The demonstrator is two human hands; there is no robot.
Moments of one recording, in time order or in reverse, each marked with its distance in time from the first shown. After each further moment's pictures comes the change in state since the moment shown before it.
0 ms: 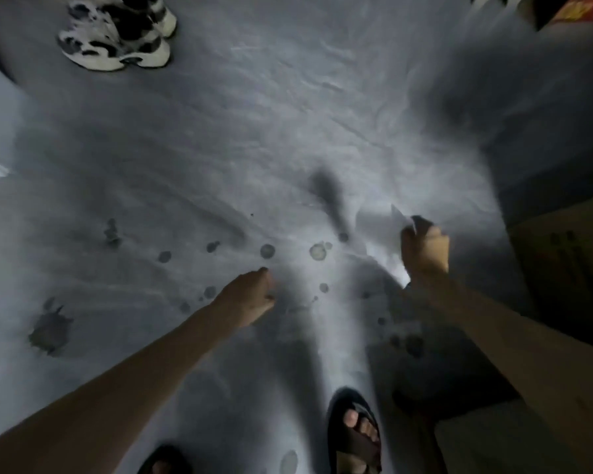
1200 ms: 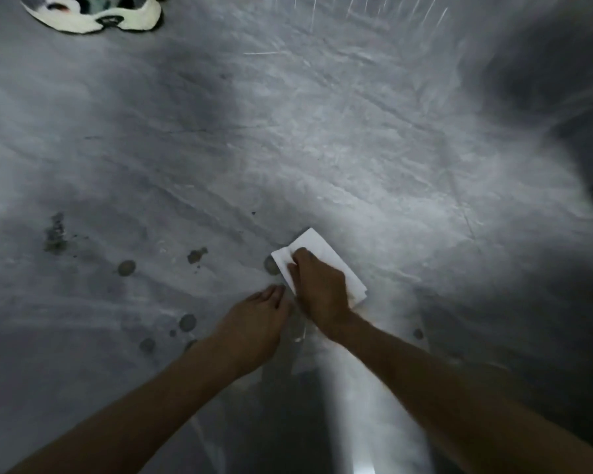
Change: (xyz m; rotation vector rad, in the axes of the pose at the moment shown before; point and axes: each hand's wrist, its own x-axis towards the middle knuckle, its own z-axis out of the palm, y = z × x) left_hand 0.115 -0.075 0.096 0.536 0.189 0.329; right_hand -0.027 -0.002 0.283 -0.151 -0.167 -0.650
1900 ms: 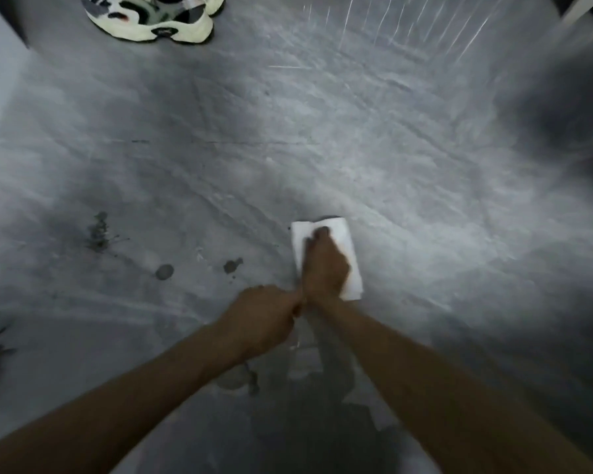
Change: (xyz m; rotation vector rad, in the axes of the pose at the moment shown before) left_hand -0.011 -0.048 -0.039 -0.150 0.065 -0.094; right_hand 0.075 -0.056 0.027 0.095 0.173 0.528
